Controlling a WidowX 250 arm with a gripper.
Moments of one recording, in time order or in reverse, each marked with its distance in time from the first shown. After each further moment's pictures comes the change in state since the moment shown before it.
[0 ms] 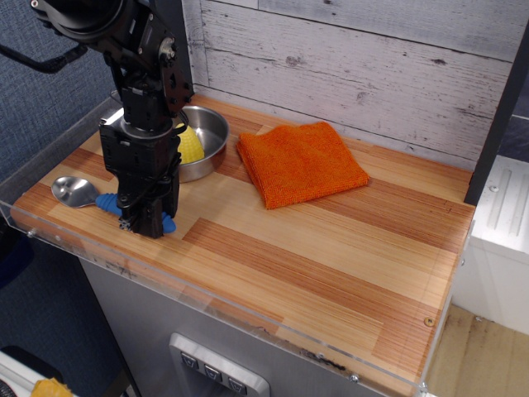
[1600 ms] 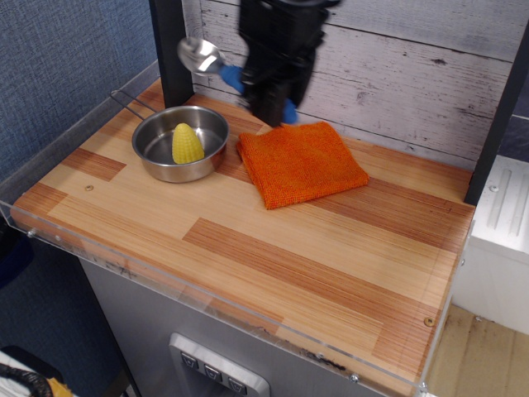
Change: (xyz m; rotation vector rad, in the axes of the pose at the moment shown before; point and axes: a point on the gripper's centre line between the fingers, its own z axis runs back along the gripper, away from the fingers) arm -0.096 -0.055 0.123 -0.235 -0.084 -0.315
